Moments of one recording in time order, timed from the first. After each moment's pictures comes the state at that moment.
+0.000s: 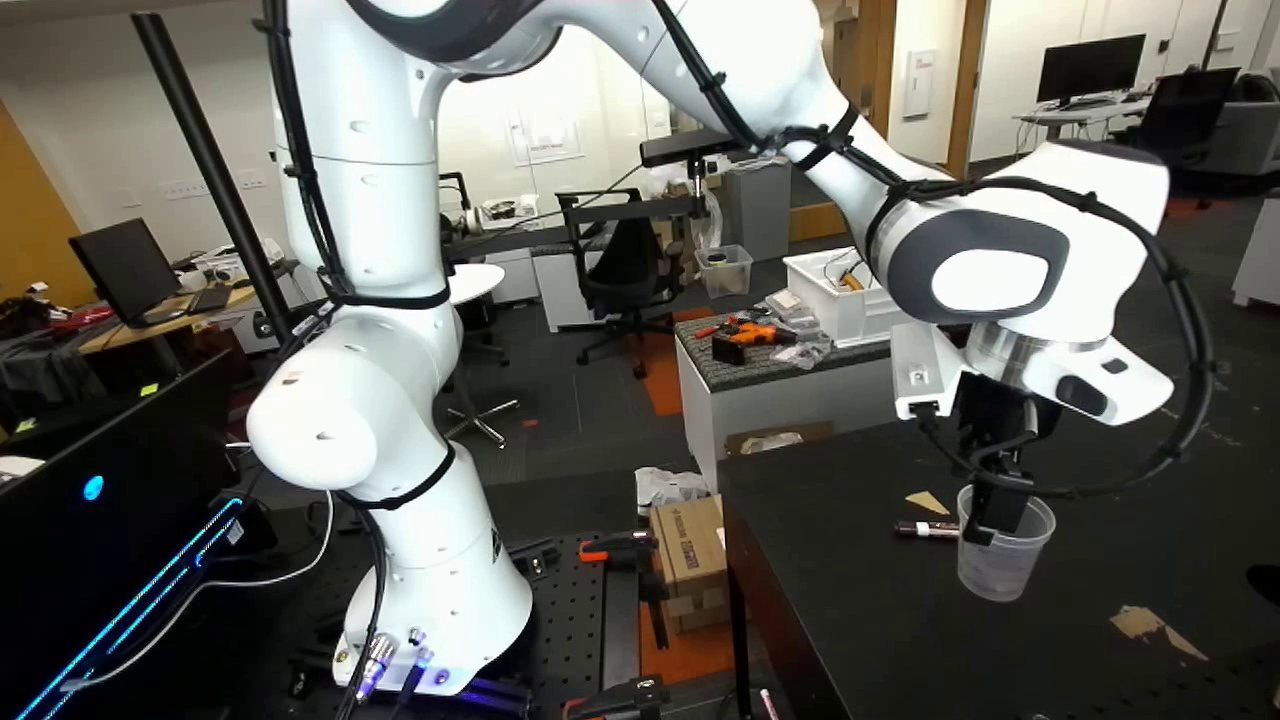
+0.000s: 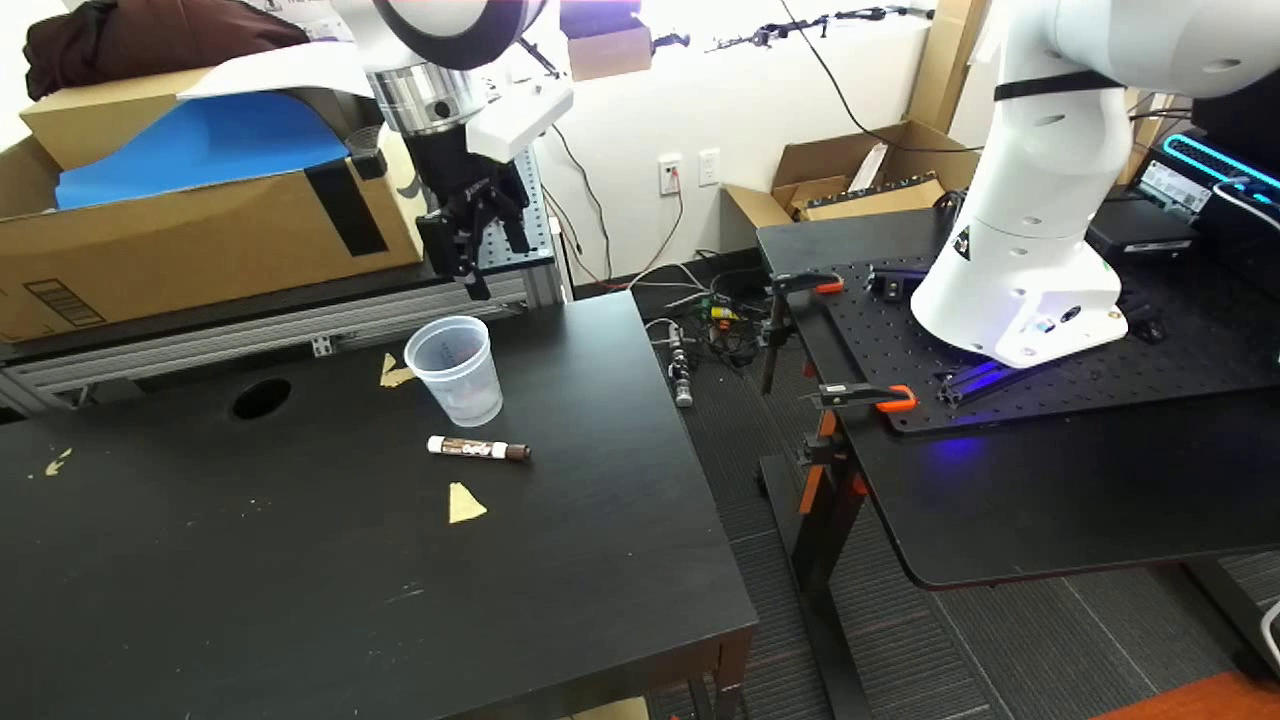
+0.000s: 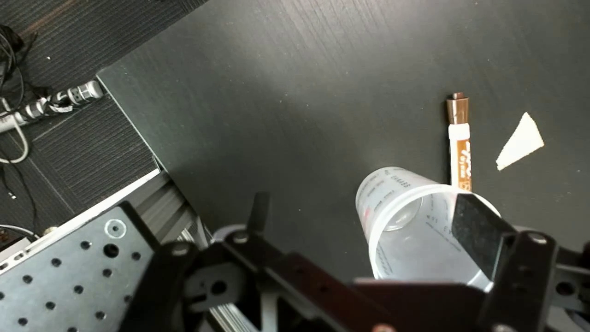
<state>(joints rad) -0.04 0.28 -0.07 -2.10 0.12 2.31 0.21</state>
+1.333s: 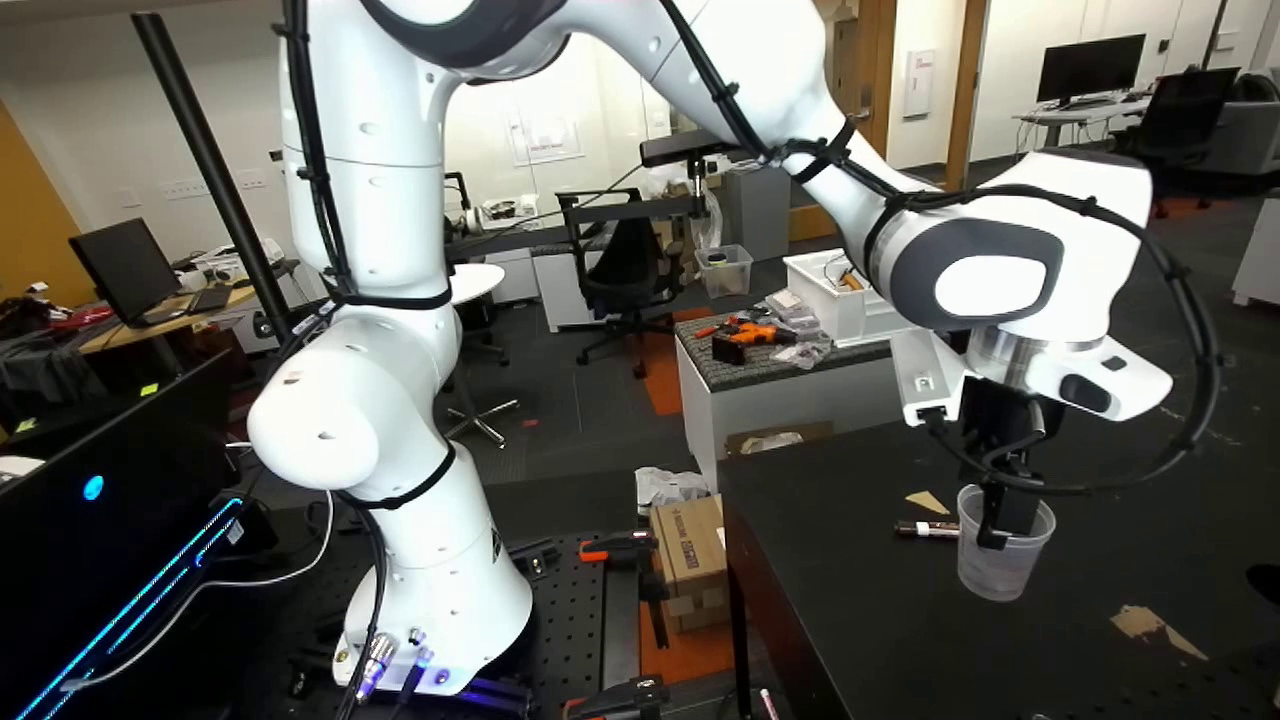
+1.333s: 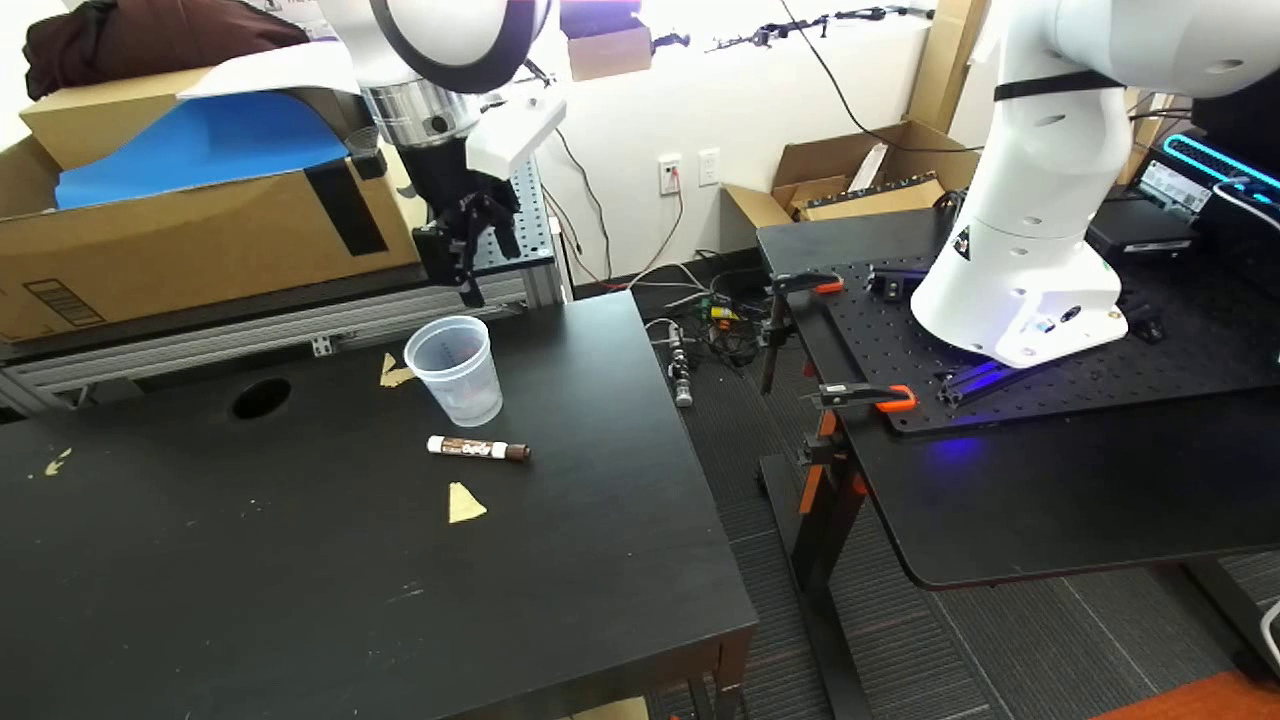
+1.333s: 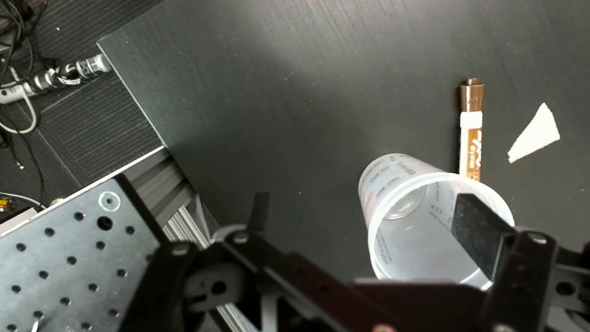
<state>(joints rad) -0.03 0.31 -0.06 -2.10 0.06 2.36 0.22</state>
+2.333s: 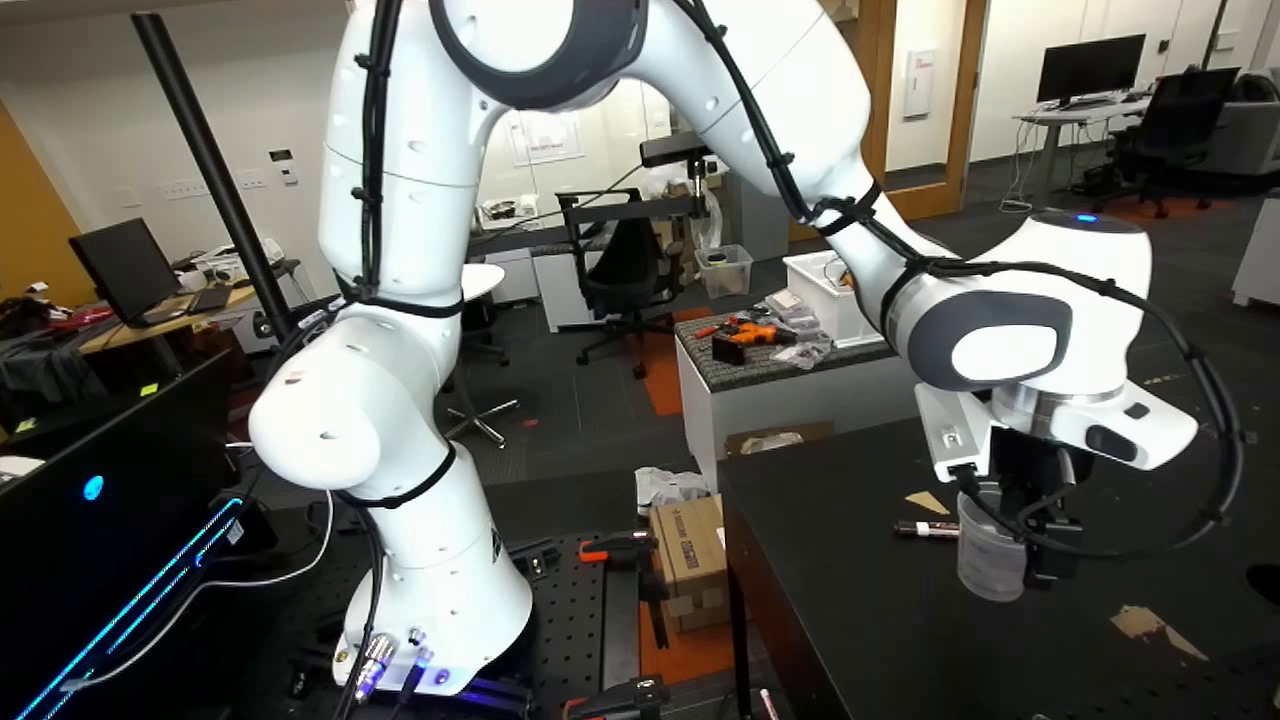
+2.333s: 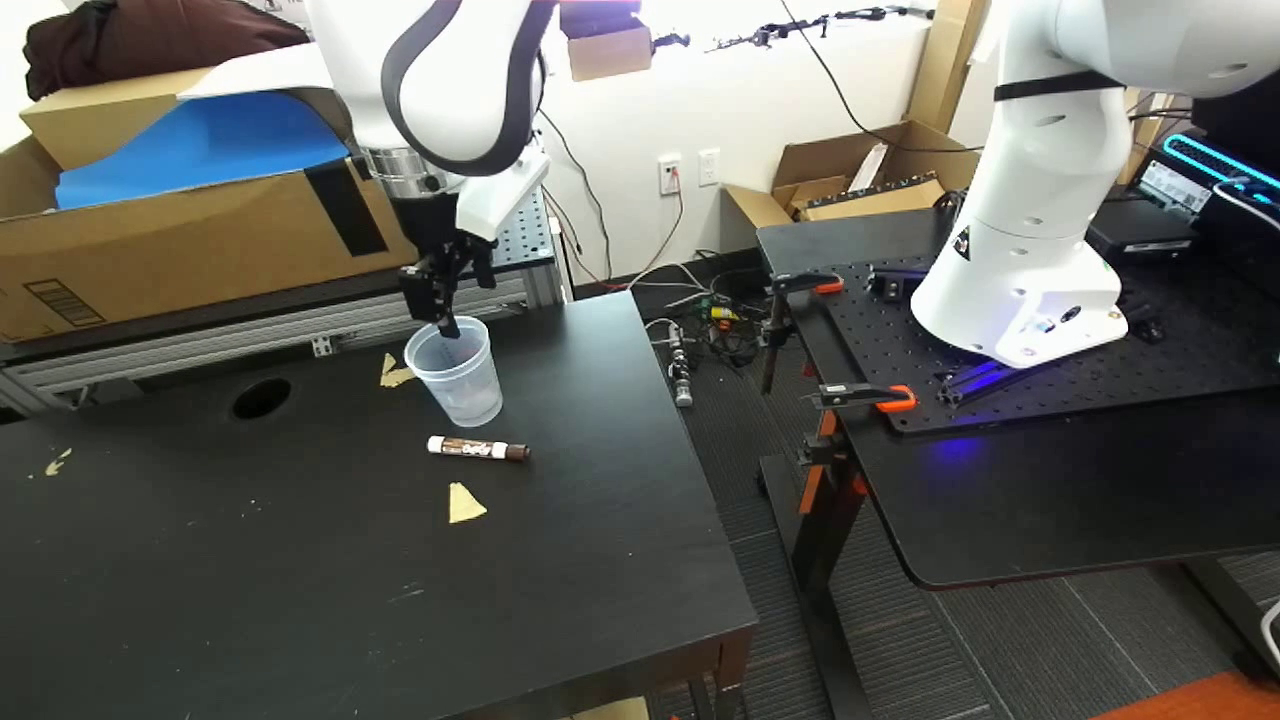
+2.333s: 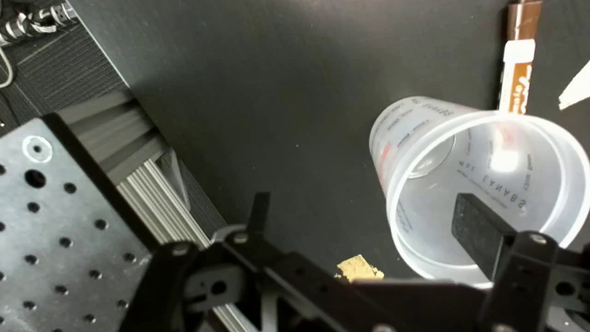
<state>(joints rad) -0.02 0.46 -0.08 -2.04 0.04 2.56 0.22</state>
